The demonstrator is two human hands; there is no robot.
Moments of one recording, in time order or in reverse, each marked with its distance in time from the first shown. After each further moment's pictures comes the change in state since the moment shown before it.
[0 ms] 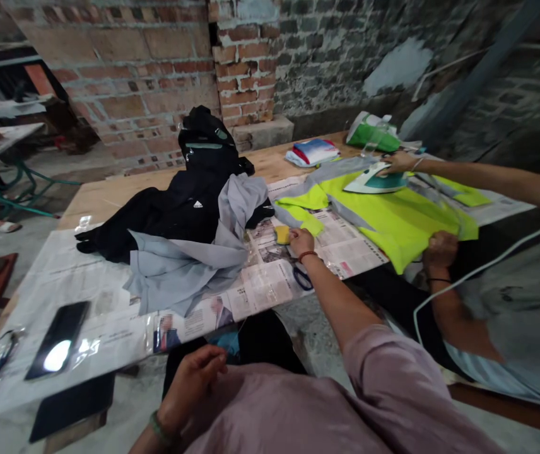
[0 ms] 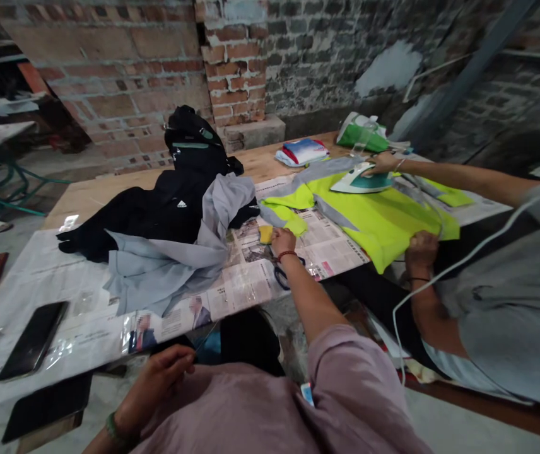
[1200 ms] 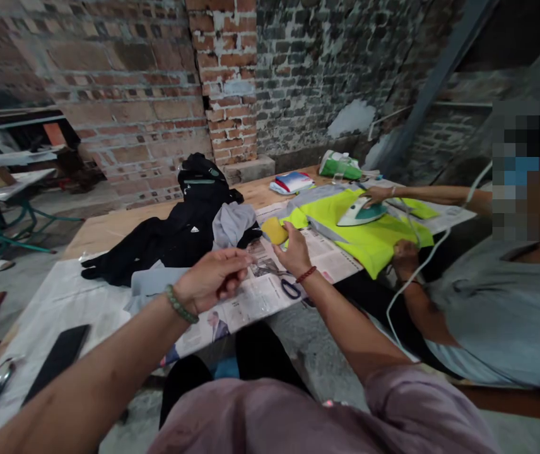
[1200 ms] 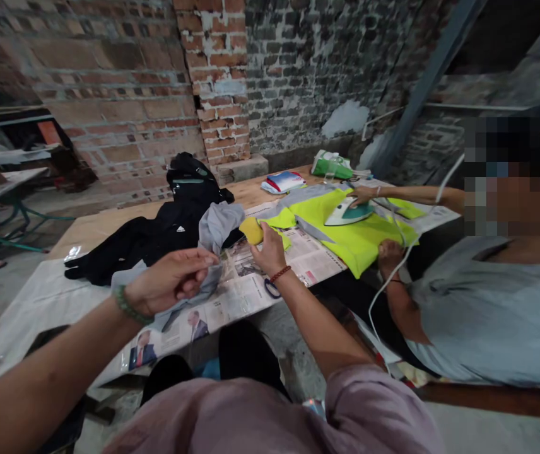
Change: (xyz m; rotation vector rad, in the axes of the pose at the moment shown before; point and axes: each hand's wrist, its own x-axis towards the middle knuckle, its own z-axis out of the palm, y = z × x) left_hand -0.031 0.201 0.004 -0.272 -0.412 0.366; right_hand -0.079 -0.089 -0.139 0.246 0.241 -0.382
